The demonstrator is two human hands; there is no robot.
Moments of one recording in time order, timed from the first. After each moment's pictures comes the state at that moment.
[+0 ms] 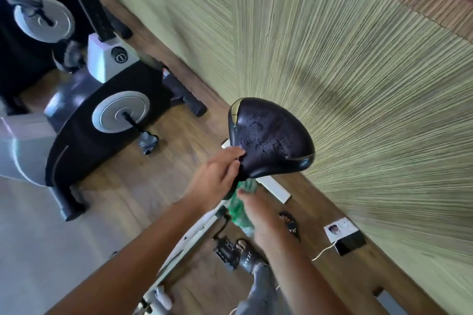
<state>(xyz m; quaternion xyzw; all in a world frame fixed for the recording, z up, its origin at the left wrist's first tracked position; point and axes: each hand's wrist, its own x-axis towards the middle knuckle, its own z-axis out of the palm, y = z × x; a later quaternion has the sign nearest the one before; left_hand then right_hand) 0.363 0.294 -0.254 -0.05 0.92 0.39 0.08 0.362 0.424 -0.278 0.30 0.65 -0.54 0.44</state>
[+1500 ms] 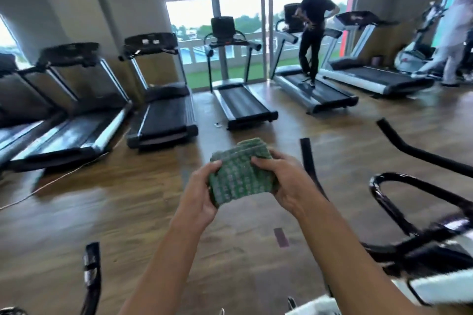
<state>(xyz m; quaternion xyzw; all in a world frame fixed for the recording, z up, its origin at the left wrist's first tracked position) 1.076 0.531 0.085 -0.49 0.07 0.38 -0.78 0.969 0.410 0.102 -0.48 0.24 -0.24 0.81</state>
